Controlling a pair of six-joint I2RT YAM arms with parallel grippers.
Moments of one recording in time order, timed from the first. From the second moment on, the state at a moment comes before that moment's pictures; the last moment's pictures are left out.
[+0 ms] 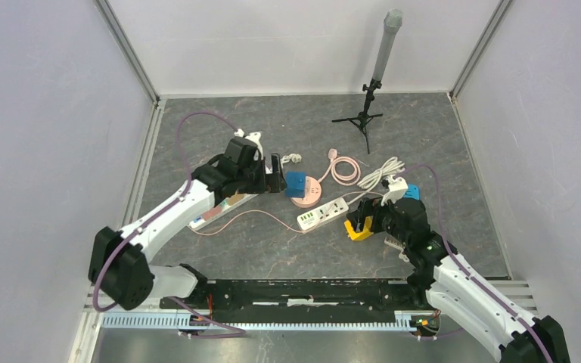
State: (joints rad) left arm -0.56 1.27 0.98 -0.50 0.05 -0.52; right arm 0.51 0.66 0.26 -0.08 -0.02 0.38
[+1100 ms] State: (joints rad) left arm -0.70 1.74 1.22 -0.42 -0.10 -0.52; right arm 0.54 1.55 0.64 0.33 -0.23 0.45
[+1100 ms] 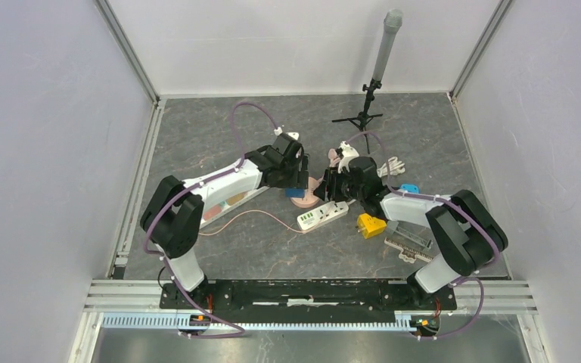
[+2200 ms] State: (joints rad) left arm -0.69 1.79 1.31 -0.55 -0.02 -0.52; right arm 0.54 1.69 0.75 0.30 -0.25 0.31
